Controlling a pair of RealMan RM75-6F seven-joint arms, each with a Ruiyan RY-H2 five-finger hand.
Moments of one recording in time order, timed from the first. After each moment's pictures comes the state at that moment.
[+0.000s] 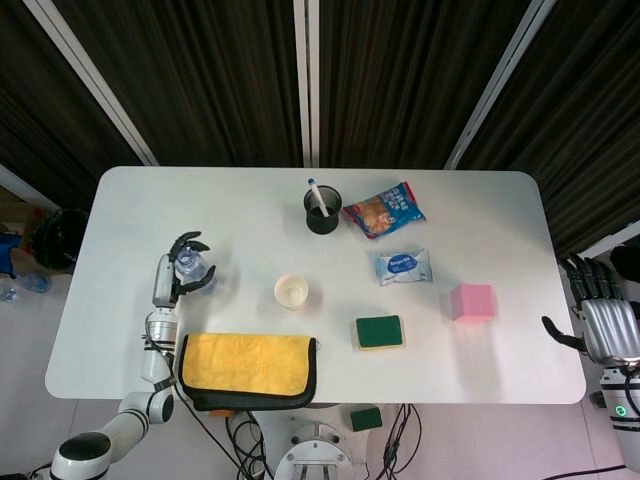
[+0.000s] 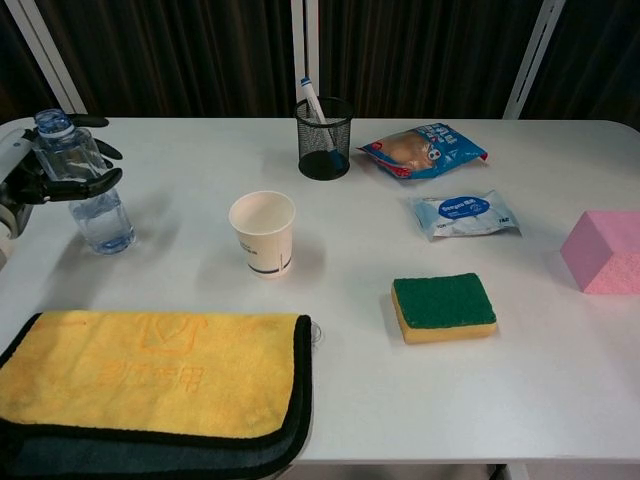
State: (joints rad) left arm -0.52 -2.13 -0.26 -0.42 1.35 1.25 -1.10; right arm 0.14 -1.16 0.09 -1.43 -1.50 1.44 0.13
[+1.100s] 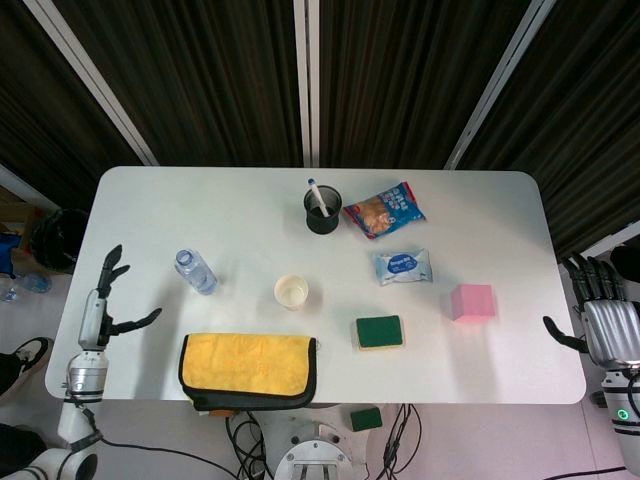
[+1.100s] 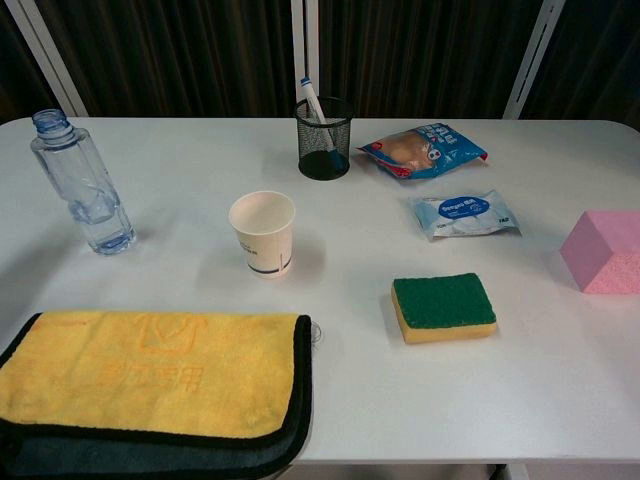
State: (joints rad) left arm -0.21 -1.58 -0.08 -1.12 1.46 1.50 -0.91; right arm 0.13 -1.15 0.08 -1.45 -1.52 1.47 0.12
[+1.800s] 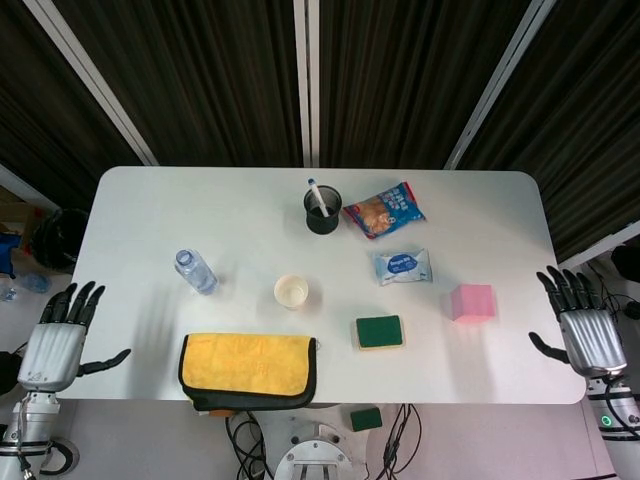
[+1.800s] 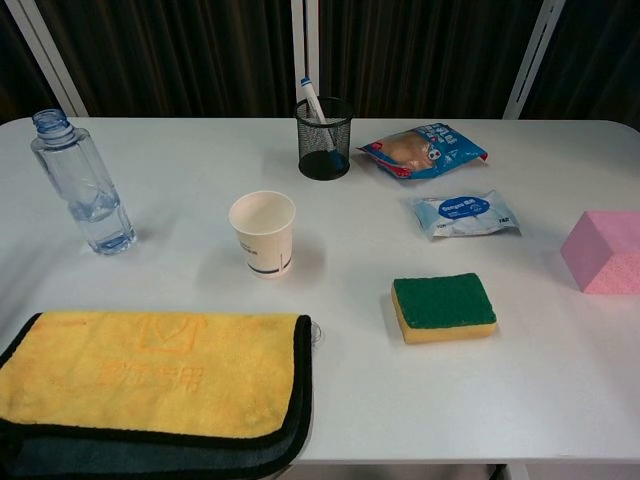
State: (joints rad) left arm -0.09 -1.22 0.05 -1.60 1.50 1.53 0.31; right arm 0.14 -1.17 0.04 -1.45 -1.55 1.44 0.03
